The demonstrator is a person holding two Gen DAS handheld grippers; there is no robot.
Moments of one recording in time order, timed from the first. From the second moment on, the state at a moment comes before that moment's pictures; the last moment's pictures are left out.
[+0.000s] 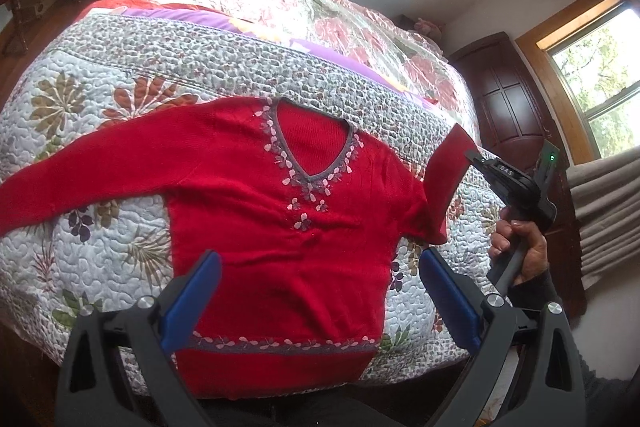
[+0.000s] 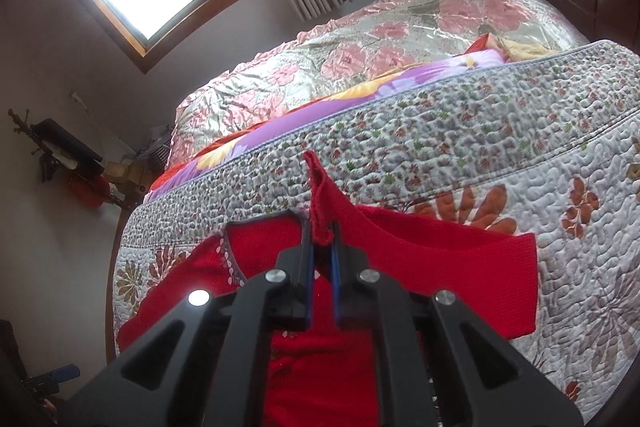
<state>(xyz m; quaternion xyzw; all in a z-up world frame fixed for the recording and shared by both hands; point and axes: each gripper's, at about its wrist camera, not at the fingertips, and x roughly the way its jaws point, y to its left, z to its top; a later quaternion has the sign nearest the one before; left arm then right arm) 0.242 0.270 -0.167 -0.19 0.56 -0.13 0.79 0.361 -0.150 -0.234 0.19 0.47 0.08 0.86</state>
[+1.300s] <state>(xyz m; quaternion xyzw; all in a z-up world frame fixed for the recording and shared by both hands) 0.447 0.134 -0.466 -0.37 0.70 -0.27 0.55 0.193 -0.057 -0.383 0.16 0.66 0.06 0.73</state>
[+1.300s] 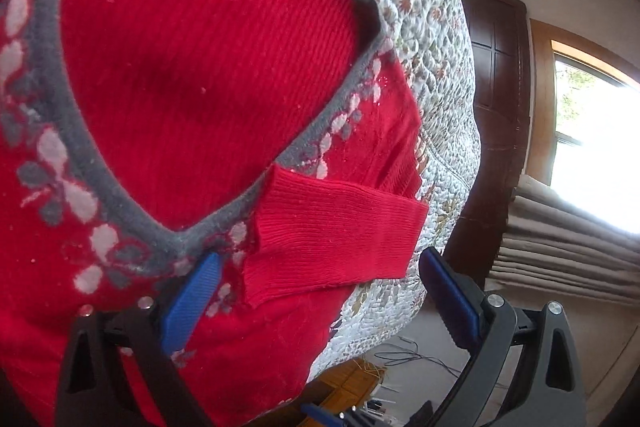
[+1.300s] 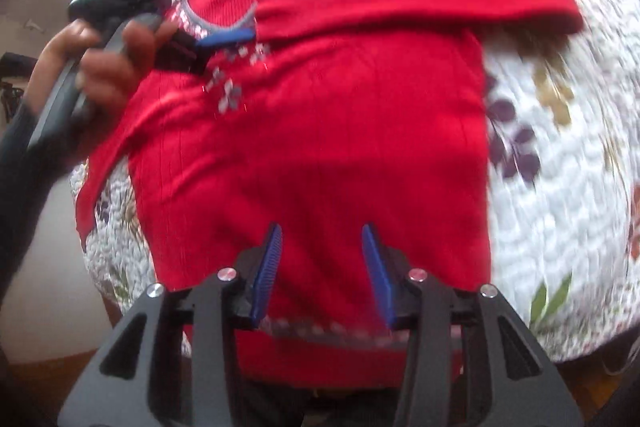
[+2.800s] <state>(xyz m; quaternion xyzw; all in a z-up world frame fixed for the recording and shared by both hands) 0.423 0.317 -0.342 -0.23 0.62 -0.20 0.72 0.147 -0.028 -0.343 0.18 0.64 0.07 0.74</state>
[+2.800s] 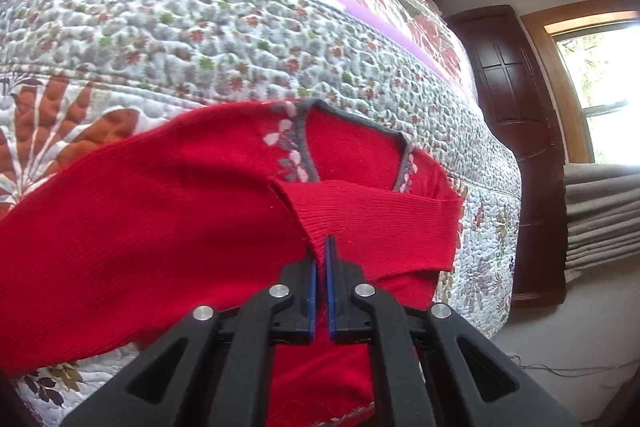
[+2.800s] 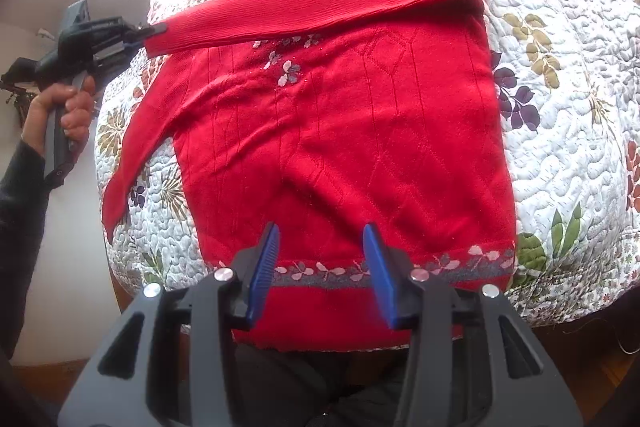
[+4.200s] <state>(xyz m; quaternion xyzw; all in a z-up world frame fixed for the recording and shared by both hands) 0.404 0.394 -0.420 -0.27 0.63 -0.11 0.72 0.151 -0.019 -0.344 0.16 0.66 0.08 0.73</state>
